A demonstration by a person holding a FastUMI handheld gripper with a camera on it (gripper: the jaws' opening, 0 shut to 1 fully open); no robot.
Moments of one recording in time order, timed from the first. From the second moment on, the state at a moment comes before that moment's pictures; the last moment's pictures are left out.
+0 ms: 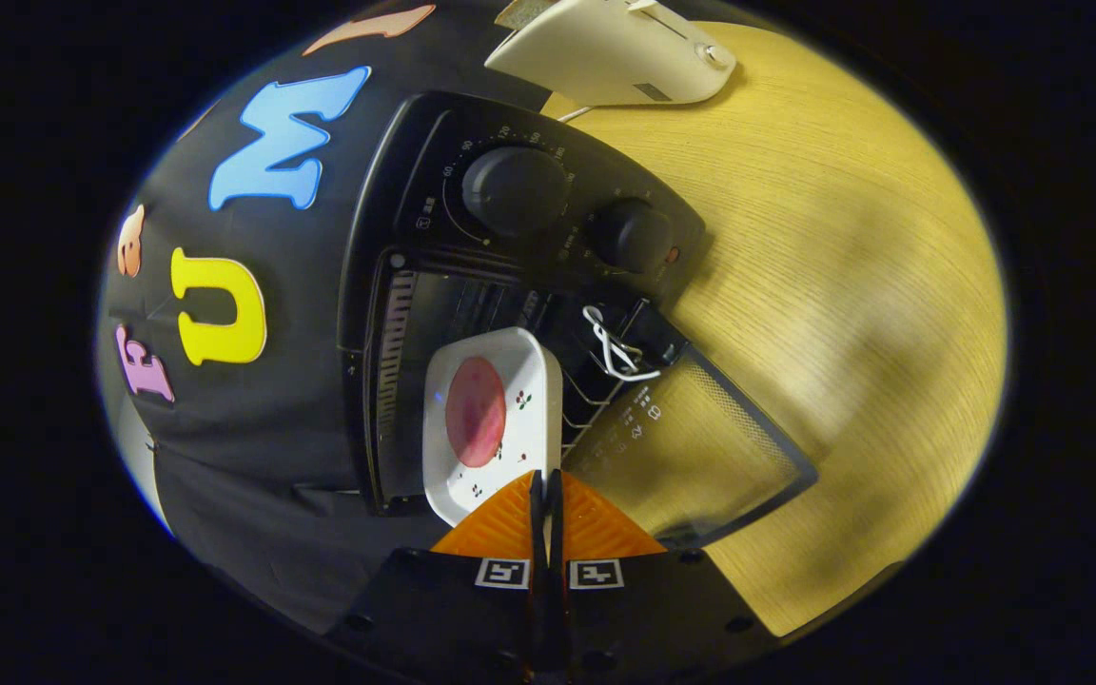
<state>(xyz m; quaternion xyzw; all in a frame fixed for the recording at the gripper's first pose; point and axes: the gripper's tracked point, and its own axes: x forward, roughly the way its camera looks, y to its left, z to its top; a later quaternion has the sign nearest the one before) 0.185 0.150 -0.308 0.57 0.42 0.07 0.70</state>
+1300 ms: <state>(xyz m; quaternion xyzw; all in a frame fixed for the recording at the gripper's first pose) 0.199 0.200 -0.286 0.60 0.36 0.04 0.71</state>
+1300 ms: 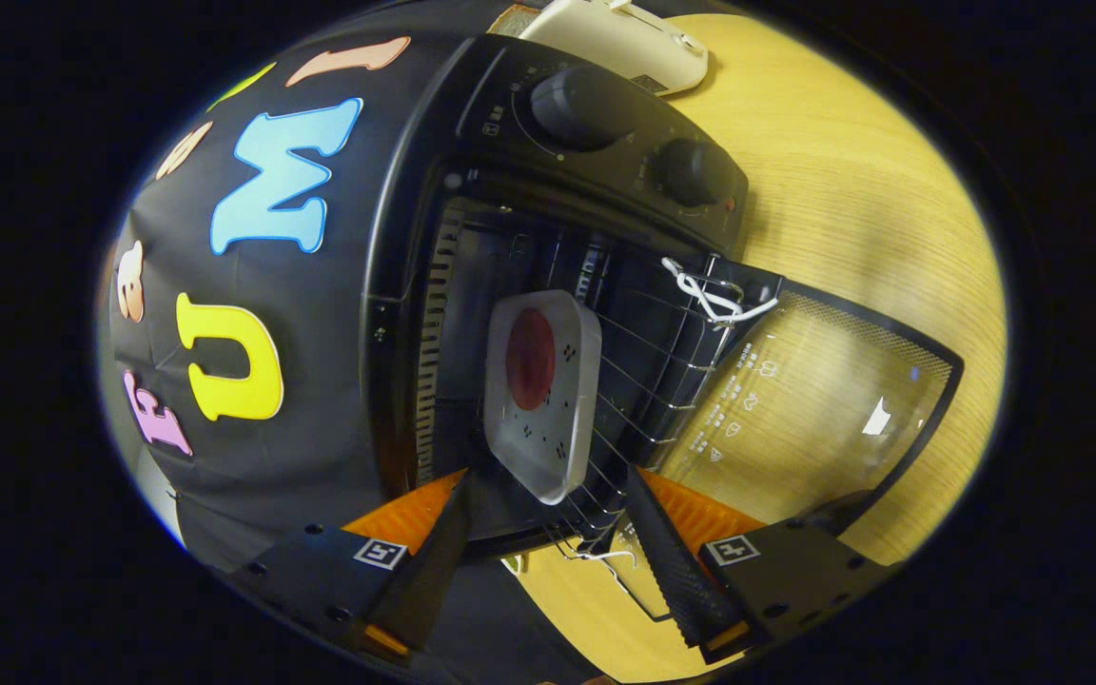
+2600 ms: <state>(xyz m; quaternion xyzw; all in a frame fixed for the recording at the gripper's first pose) 0.053 0.156 -0.337 0.06 0.47 0.13 0.87</state>
